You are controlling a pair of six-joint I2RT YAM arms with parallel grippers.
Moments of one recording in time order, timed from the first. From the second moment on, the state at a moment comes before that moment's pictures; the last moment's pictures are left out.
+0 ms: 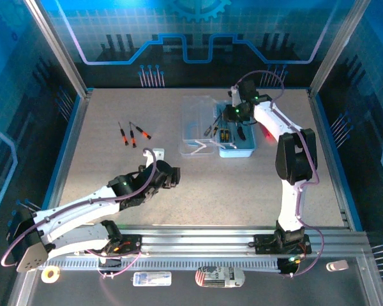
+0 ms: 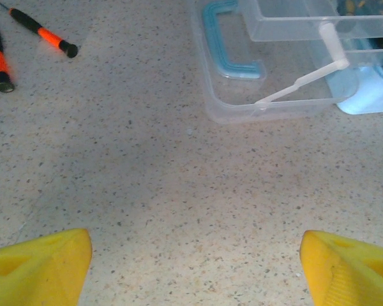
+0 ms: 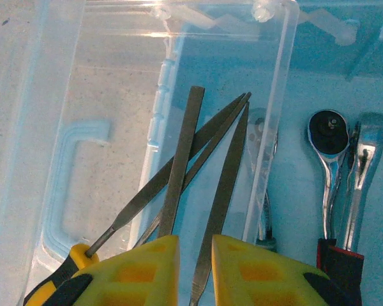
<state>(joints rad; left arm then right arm) -0.87 1.04 0.72 -0.53 -0.51 -0.69 0.24 2.06 1.72 -0.65 -0.23 0.18</state>
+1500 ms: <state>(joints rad) 0.11 2.14 1.62 -0.76 -0.15 -0.64 0.47 1.33 0.53 0.39 -0.18 0.36</state>
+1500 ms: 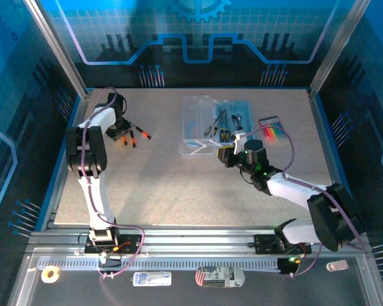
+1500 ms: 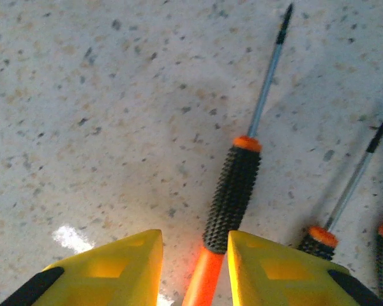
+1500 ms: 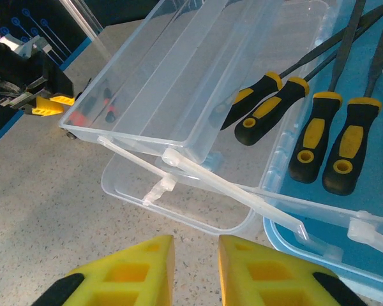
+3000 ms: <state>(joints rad) -0.09 1.55 1.14 -0.64 -0.16 -0.61 0.47 1.34 0.53 0.40 -0.20 0.39</state>
